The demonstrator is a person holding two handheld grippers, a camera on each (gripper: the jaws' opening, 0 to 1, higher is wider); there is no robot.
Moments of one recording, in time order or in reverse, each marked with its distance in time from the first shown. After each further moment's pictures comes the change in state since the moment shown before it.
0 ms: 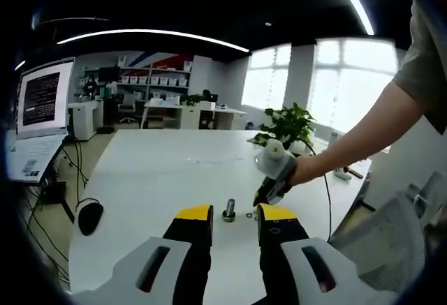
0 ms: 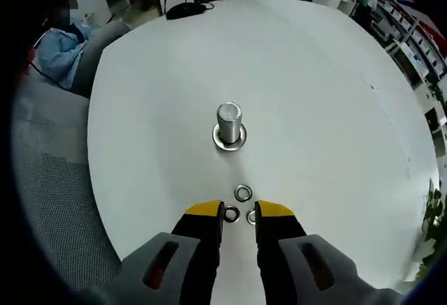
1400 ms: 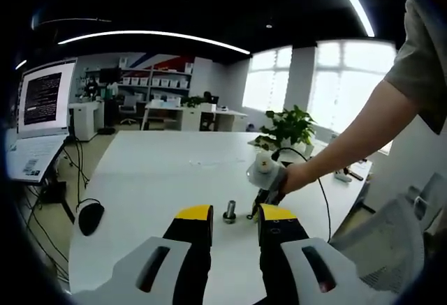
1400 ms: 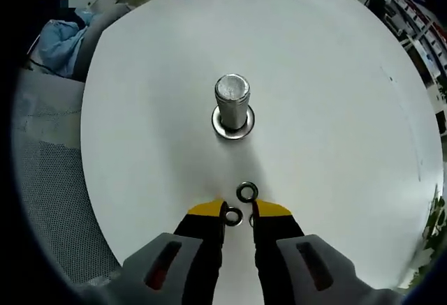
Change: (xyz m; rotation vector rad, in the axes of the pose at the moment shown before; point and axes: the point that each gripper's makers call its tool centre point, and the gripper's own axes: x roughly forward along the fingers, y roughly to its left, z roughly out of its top) left arm -0.001 -0.001 0.002 -0.008 -0.013 -0.003; right arm 0.022 0.002 -0.014 -0.024 0.094 0.053
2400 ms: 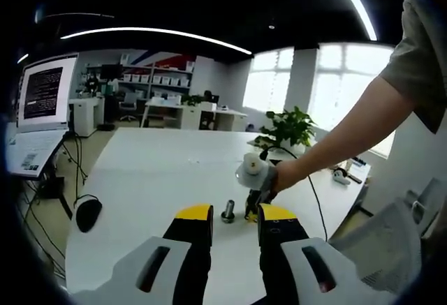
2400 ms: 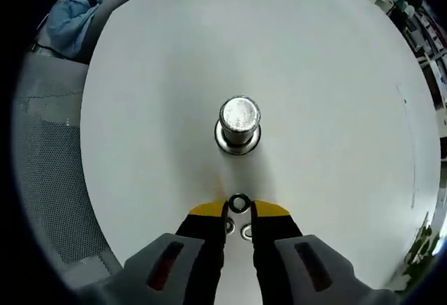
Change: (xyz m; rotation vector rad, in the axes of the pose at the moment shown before) left arm 0.001 0.002 -0.001 -0.023 0.003 -0.001; right arm 0.003 -0.002 0.013 -0.138 0.091 0.011
